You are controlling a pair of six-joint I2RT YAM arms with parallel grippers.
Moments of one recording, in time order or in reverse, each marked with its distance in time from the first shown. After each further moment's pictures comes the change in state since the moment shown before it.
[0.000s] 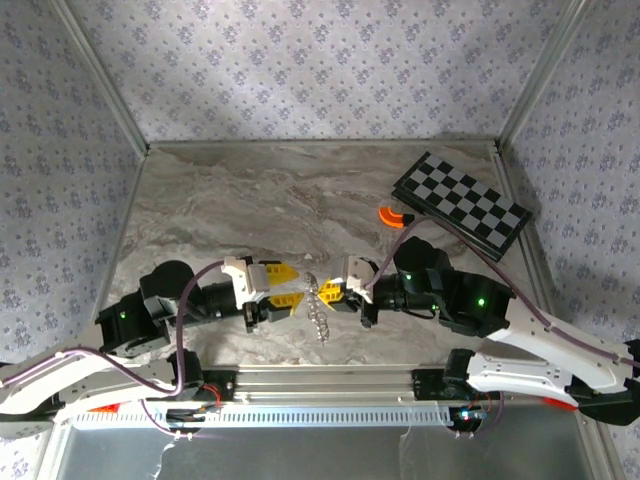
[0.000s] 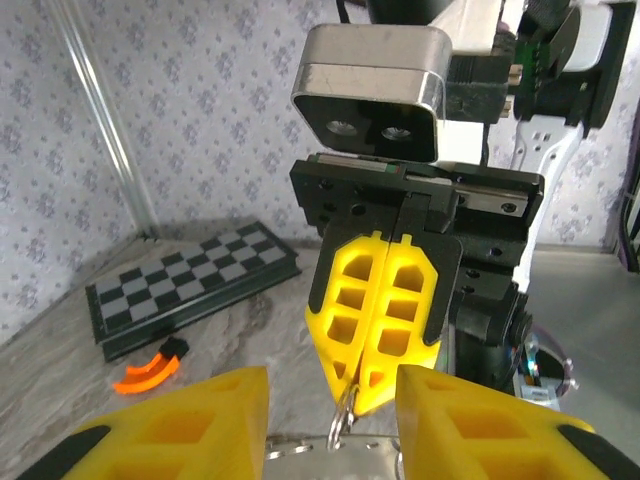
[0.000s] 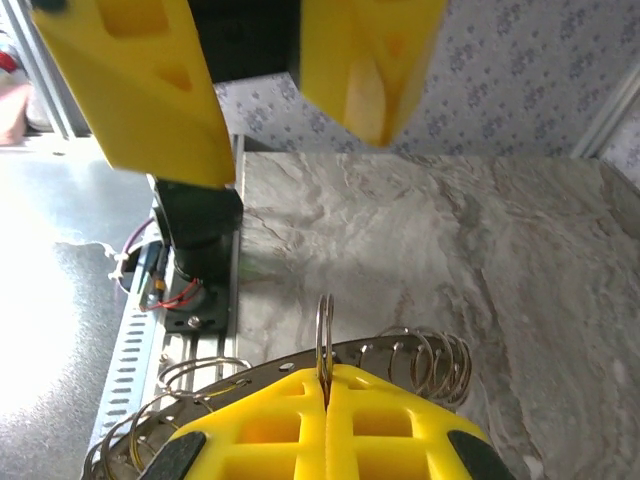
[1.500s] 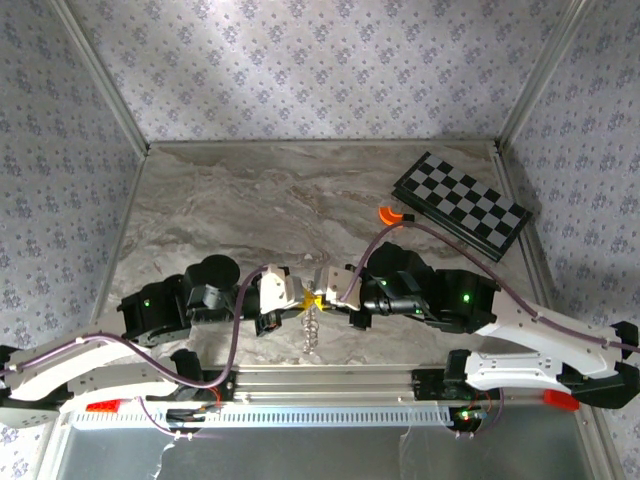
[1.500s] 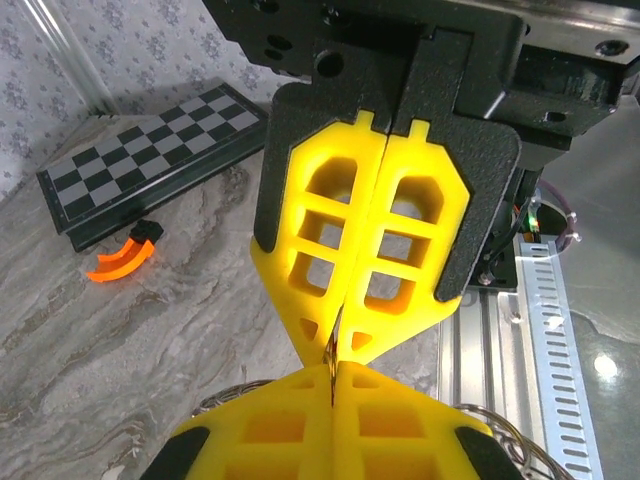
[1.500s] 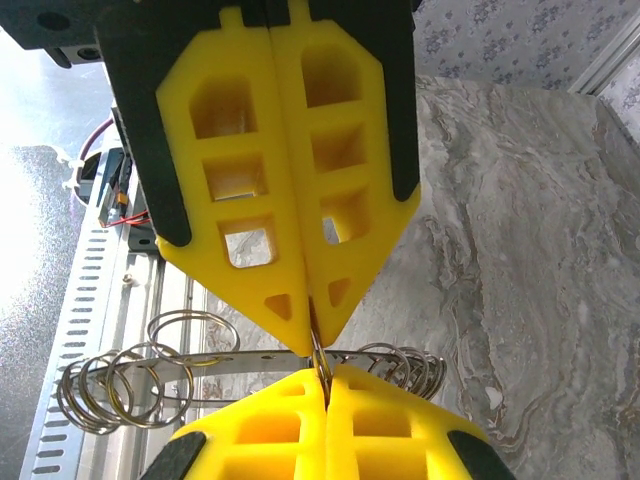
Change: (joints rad) left arm -0.010 0.119 0.041 -0.199 -0.002 0.079; right arm 0.090 0.101 0.091 -0.162 0.158 -0.084
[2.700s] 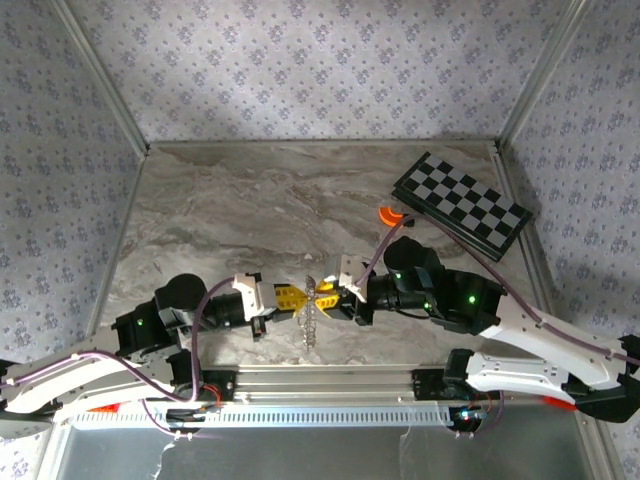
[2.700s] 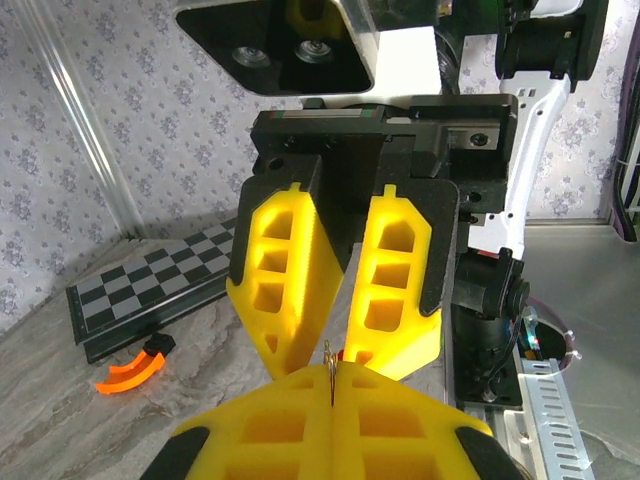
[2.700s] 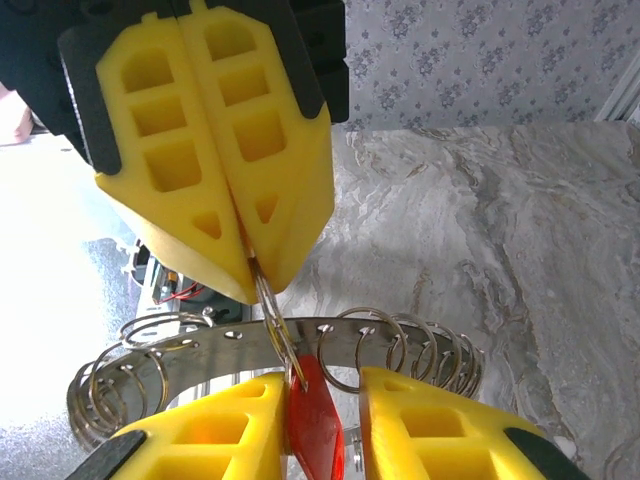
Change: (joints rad) left arm -0.013 -0.195 -0.236 0.363 0.023 -0.048; right arm -0.098 -0.069 -0.101 0.169 -0.185 0.146
